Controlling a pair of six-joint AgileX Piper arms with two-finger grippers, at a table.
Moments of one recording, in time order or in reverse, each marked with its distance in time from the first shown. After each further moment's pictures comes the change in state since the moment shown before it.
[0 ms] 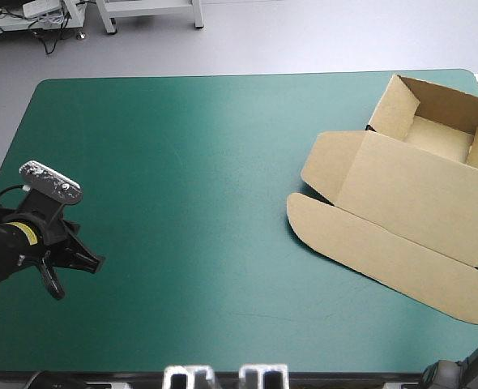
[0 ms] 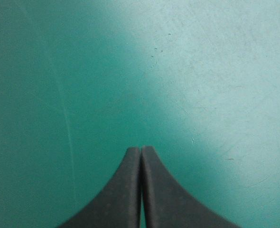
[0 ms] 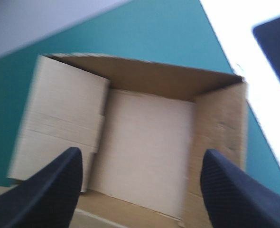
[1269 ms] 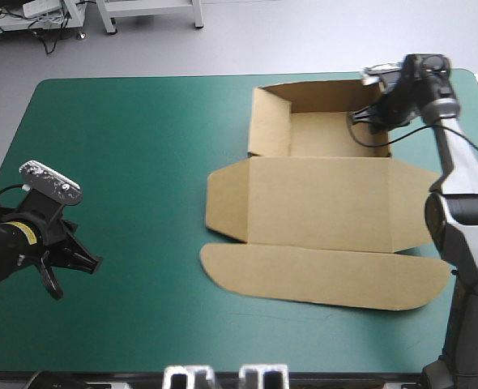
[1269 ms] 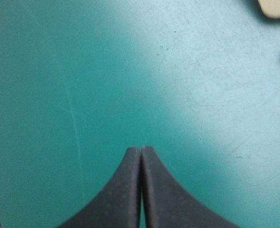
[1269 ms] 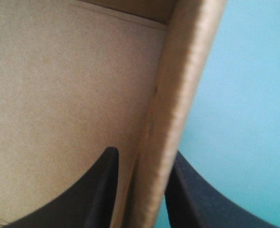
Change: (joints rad) left arm 0.000 0.000 0.000 0.020 0.000 0.017; right arm 0.541 0.295 -0.019 -0.404 -0.006 0.030
